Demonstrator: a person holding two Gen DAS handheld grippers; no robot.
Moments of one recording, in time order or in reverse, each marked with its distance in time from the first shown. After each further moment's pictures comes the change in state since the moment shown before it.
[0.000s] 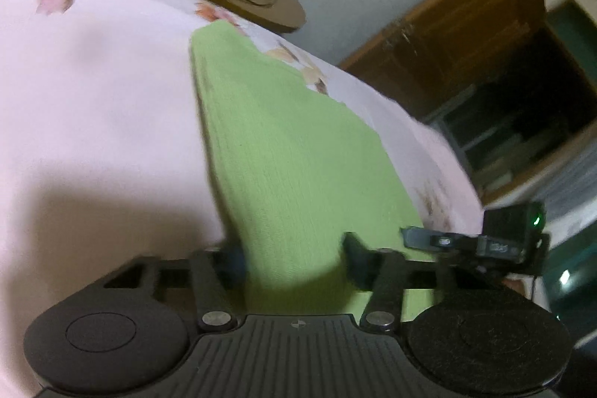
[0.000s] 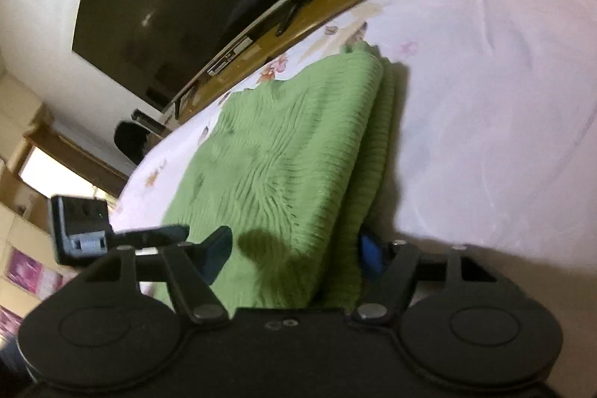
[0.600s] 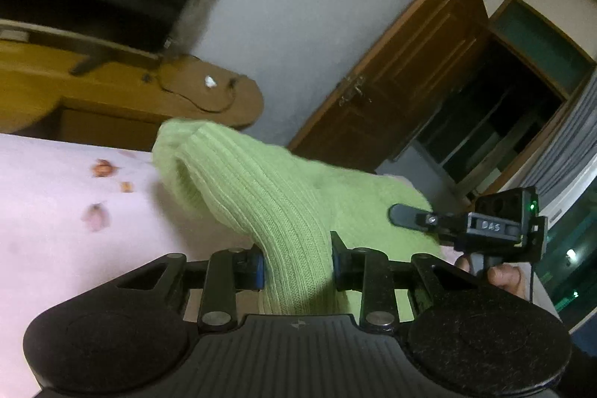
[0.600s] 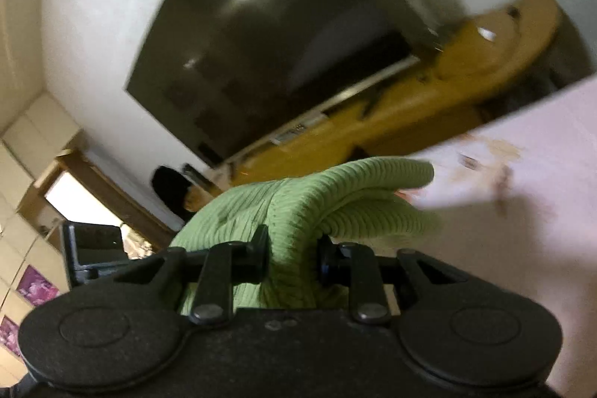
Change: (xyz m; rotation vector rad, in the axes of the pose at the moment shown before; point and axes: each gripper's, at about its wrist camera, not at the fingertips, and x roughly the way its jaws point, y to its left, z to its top) left arm -0.184 -0.065 0.082 0.215 -0.145 -0.001; right arm -0.016 0.162 0.069 -0.100 -0.189 0.121
